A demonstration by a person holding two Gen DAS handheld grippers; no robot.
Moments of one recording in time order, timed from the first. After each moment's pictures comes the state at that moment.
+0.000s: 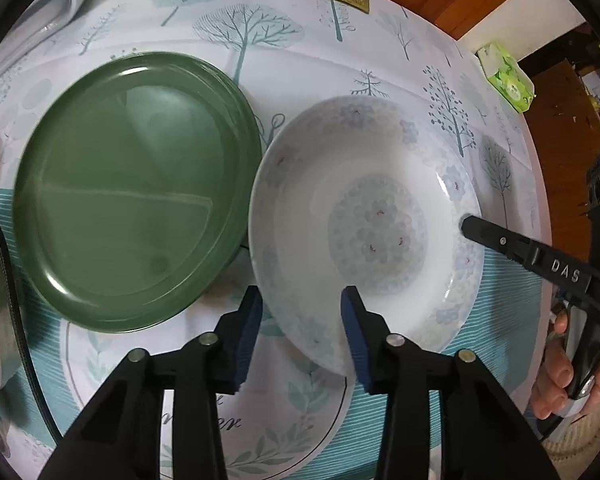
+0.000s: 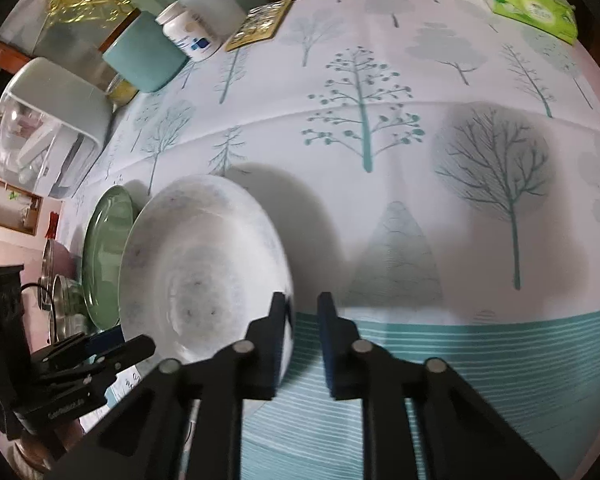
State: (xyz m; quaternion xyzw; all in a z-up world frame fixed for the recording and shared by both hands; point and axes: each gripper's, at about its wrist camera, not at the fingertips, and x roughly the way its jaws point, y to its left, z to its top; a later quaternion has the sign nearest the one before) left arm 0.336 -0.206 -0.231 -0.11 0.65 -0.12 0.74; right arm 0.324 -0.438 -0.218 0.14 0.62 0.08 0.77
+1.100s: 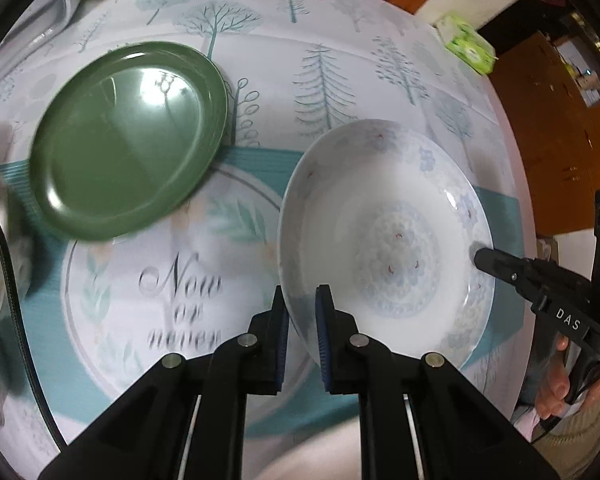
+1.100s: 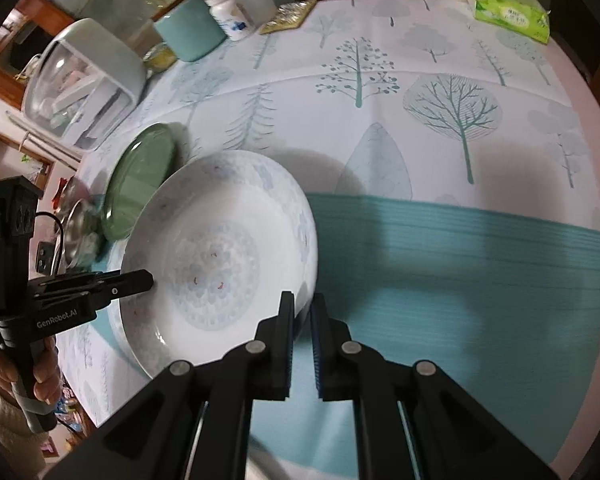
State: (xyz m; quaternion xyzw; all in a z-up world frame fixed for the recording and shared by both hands) left arm 0.270 -0.217 -0.192 -0.07 0.65 -0.17 0.74; right arm 0.222 -0.443 -0.181 0.10 0.61 0.11 0.78
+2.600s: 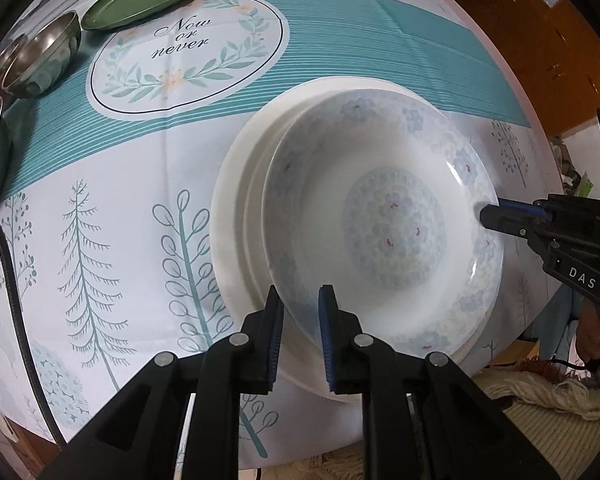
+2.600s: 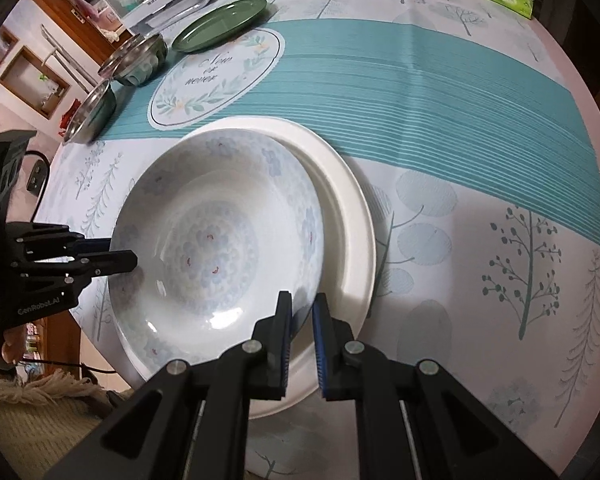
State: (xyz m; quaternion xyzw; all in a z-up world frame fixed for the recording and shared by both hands) left arm 0.022 -0.196 -0.207 0.04 0.65 -0.20 0.73; right arm -0.023 -0.380 -0.207 0.02 0.61 0.12 0.78
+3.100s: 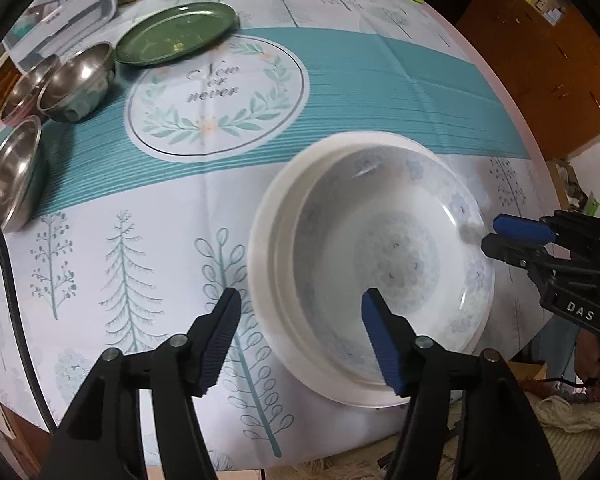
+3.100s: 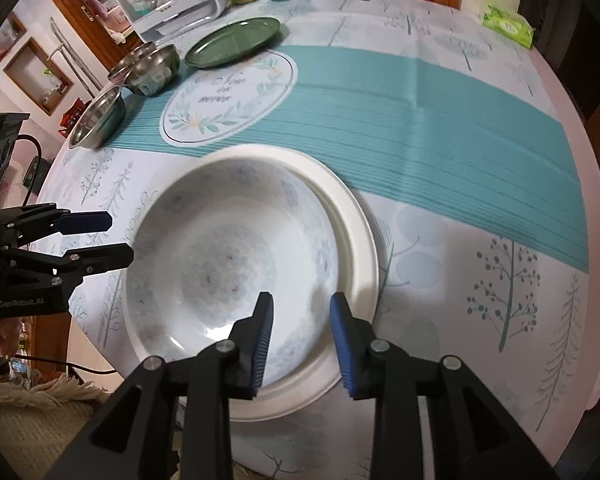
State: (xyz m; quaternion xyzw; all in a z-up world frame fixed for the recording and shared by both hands) left arm 0.022 -0.184 -0.172 0.04 0.61 -0.17 0.77; right arm -0.024 -0.365 -0.178 -0.01 0.59 0.12 0.80
